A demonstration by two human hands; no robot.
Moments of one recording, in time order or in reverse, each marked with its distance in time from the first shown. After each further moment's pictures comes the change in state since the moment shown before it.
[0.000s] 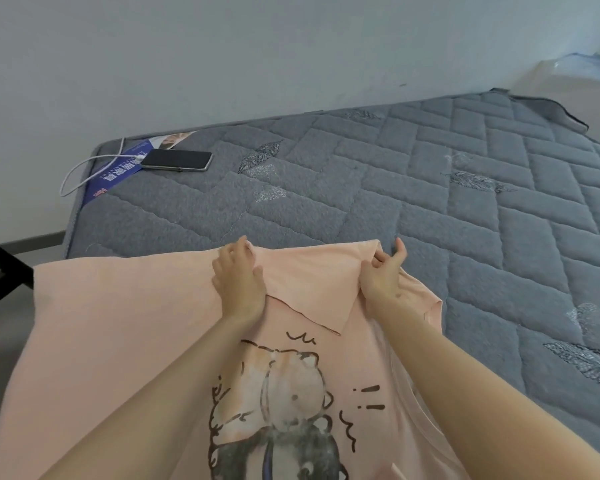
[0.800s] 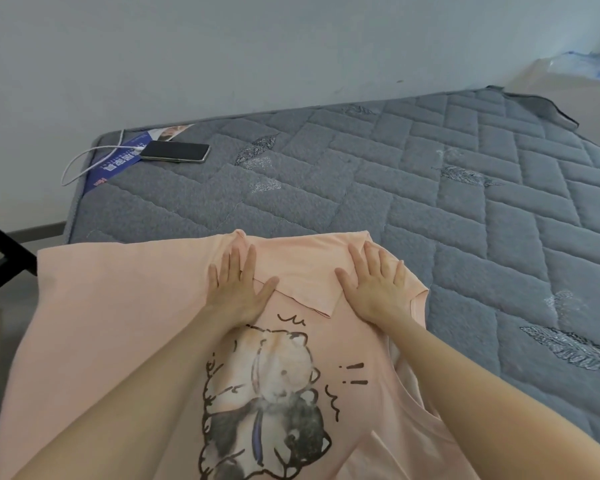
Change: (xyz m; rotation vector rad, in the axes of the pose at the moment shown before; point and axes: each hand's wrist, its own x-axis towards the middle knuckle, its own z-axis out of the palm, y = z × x) left_hand -0.026 -0.015 -0.013 0.438 -0.593 0.081; right_hand -0.019 0.027 -0.049 -1.102 -0.291 -0.497
